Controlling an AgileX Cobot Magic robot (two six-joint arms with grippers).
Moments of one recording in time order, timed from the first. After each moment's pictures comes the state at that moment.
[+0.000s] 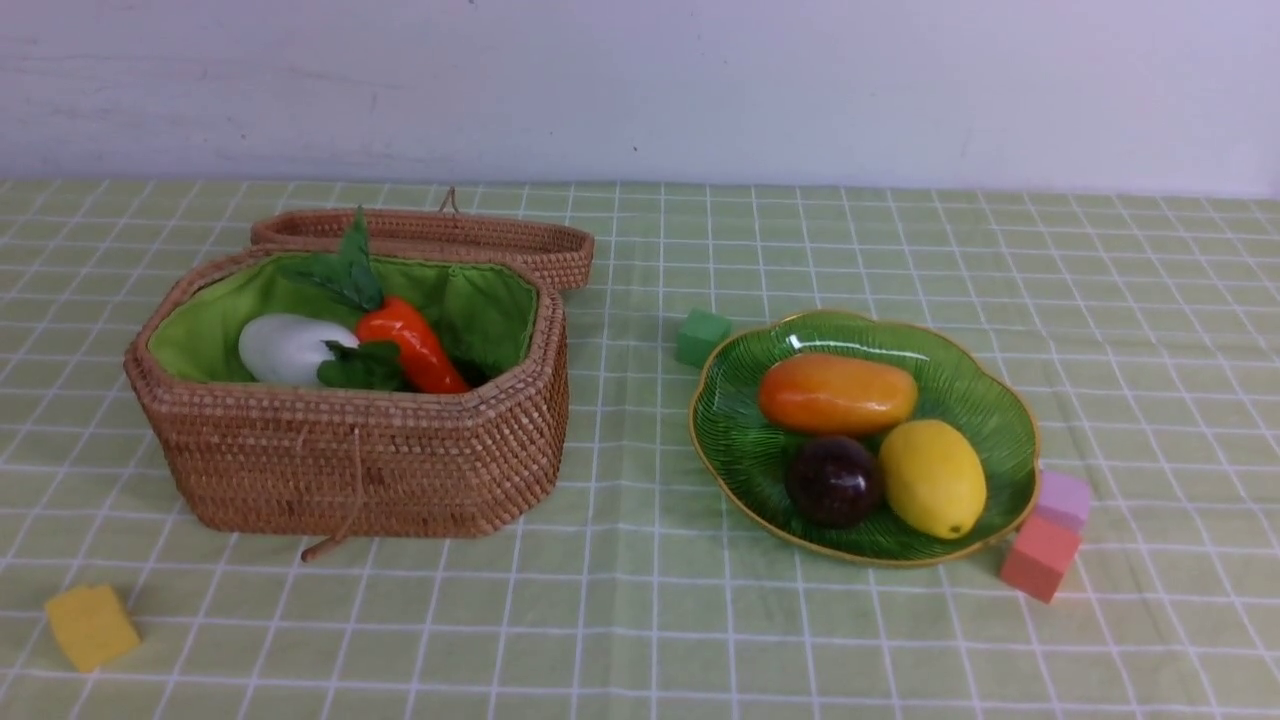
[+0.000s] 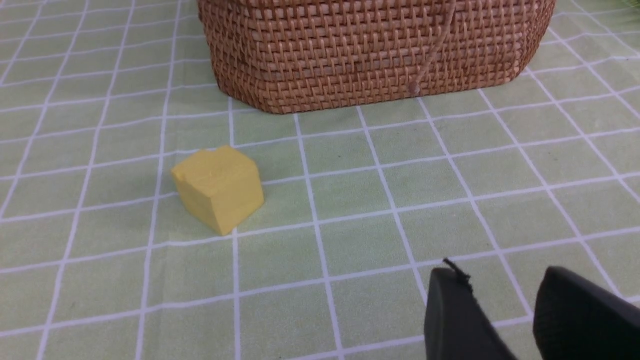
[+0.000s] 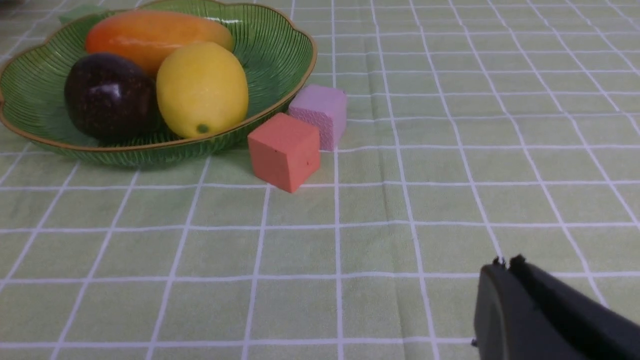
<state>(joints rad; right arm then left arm) 0.03 -0.01 0.02 -0.12 0.38 0.13 -0.14 -0.01 0.02 -0.05 0.42 0.05</state>
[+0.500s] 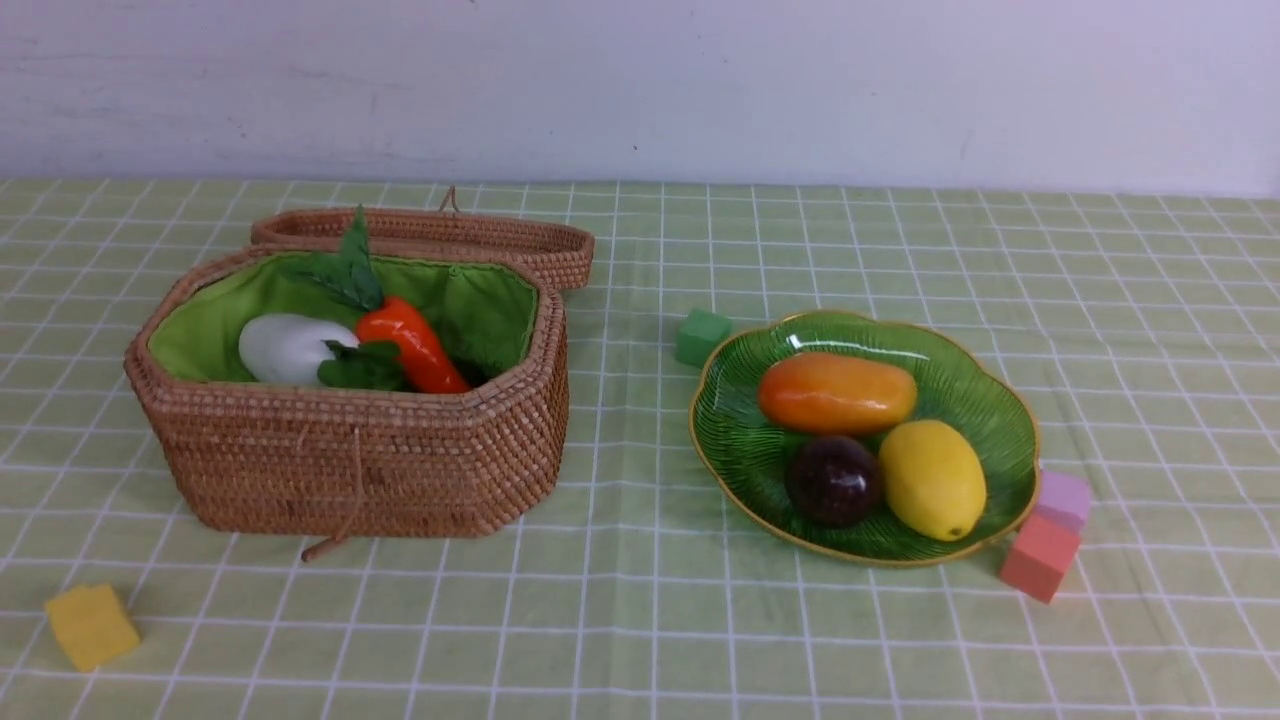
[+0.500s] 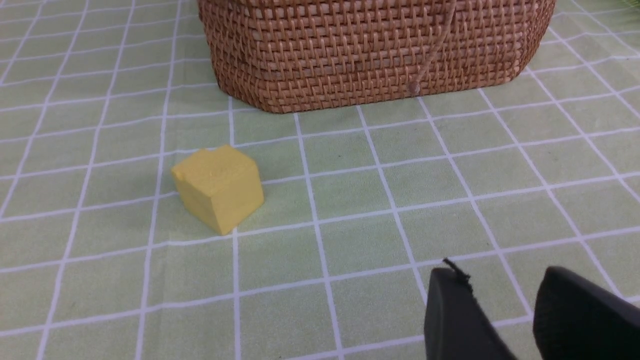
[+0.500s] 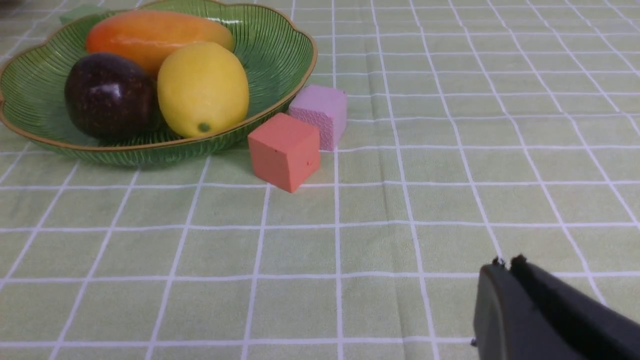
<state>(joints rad) 0.03 -0.01 0.02 -0.11 0.38 0.13 -0.14 -0.01 0.02 -0.05 0.42 0.05</state>
